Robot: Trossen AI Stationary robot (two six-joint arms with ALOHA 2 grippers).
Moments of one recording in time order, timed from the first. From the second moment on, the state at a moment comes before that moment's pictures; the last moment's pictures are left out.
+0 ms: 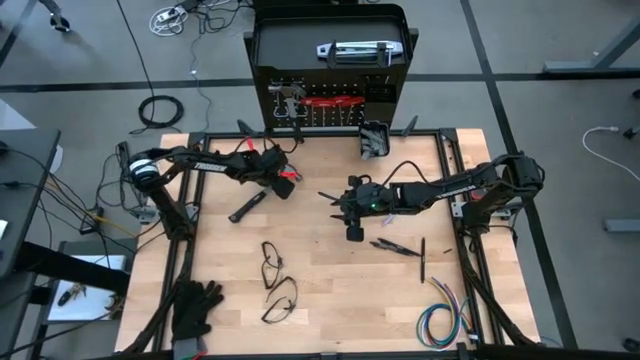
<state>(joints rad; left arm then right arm) 0.49 1.73 0.80 -0.25 -0.13 -0.38 -0.01 1.55 0.82 0.13 0.11 -0.08</state>
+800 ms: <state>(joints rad) 0.24 1.54 0.87 -0.35 -0.40 -0.34 -0.01 1.55 0.82 0.04 0.11 -0.06</state>
